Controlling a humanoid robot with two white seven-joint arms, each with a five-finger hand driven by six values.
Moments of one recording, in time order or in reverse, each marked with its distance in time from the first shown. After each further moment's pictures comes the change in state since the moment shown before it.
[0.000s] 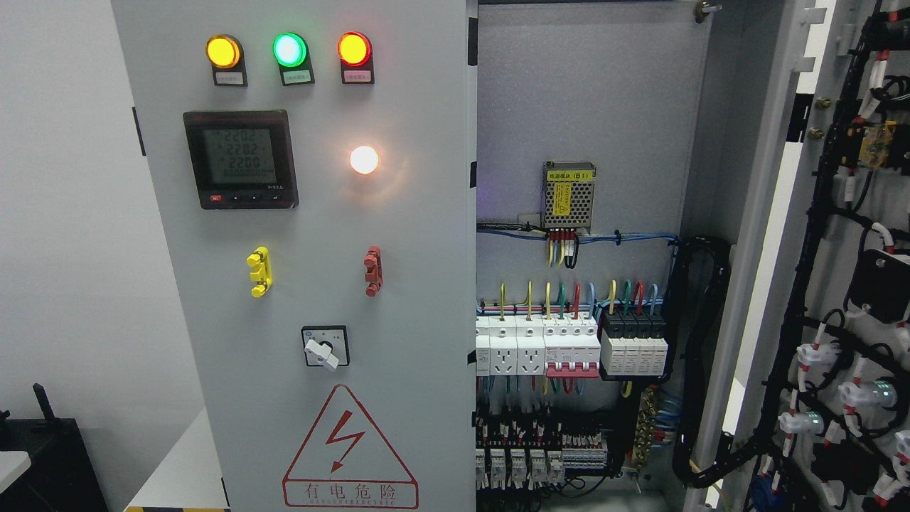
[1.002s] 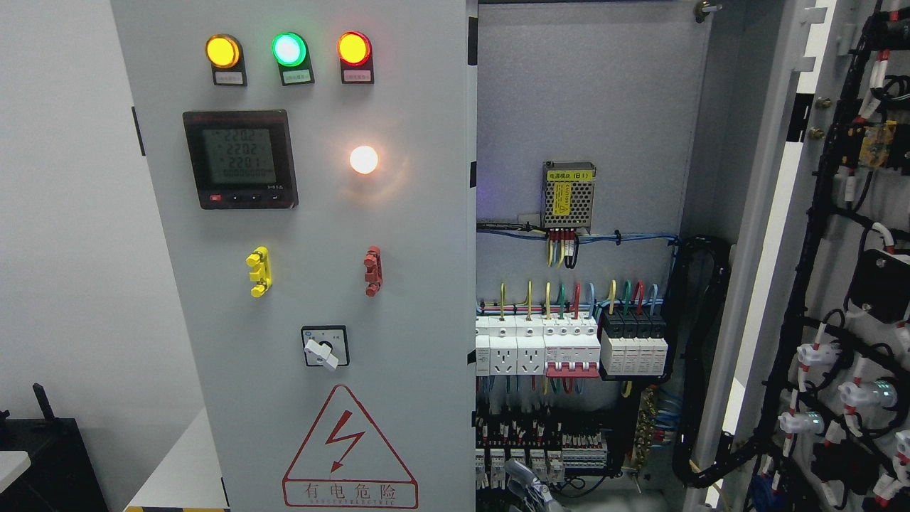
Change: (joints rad) left arm 0.000 0.000 0.000 0.000 0.000 0.003 0.000; right arm -0.187 0.061 -0.049 0.034 -0.123 0.197 -0.004
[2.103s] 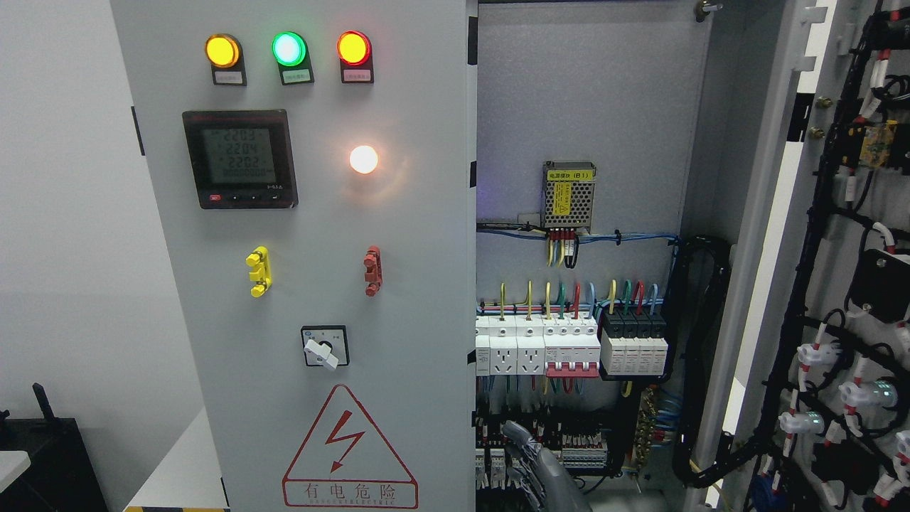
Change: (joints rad) left arm 0.000 0.000 0.000 0.000 0.000 0.001 0.000; right arm -0.139 0.014 -0.016 0.143 -0.014 0.019 0.003
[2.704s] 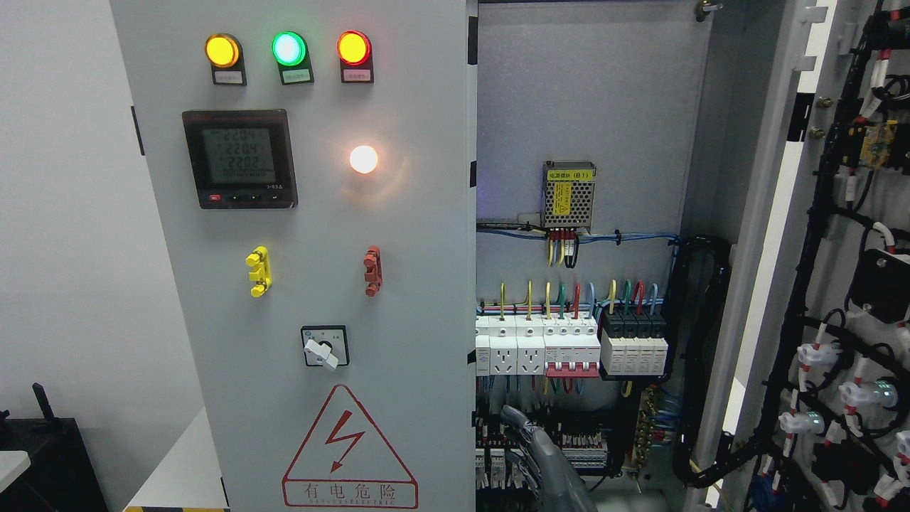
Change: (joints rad) left arm 0.000 0.000 0.000 0.000 0.000 -0.002 0.000; right arm -0.071 -0.006 0.006 0.063 -0.001 0.003 0.001
